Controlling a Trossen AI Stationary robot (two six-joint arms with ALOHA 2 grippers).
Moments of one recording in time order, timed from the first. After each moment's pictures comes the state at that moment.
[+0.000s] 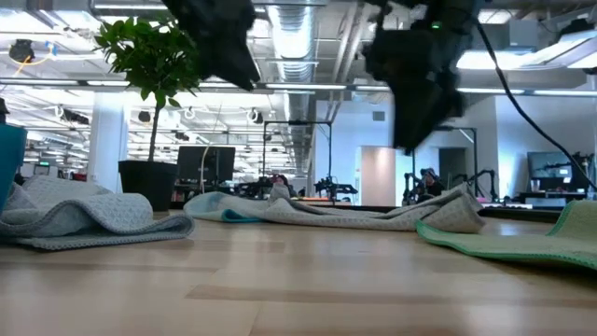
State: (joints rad) left arm 0.27 1.30 1.14 -0.59 -0.06 -0.18; right arm 0.15 1.62 1.14 -0.75 0.18 0.71
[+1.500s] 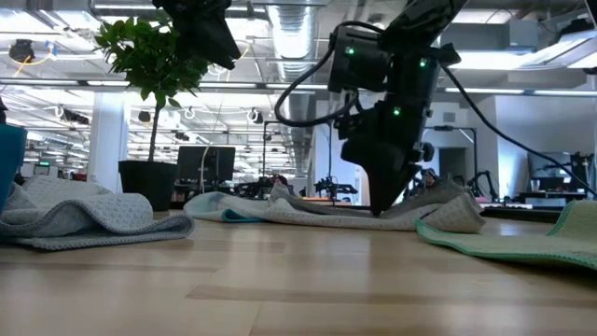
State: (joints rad) left arm 0.22 1.17 1.14 -0.68 -0.12 -0.25; right arm 0.03 1.87 1.14 -0.66 0.32 0.55
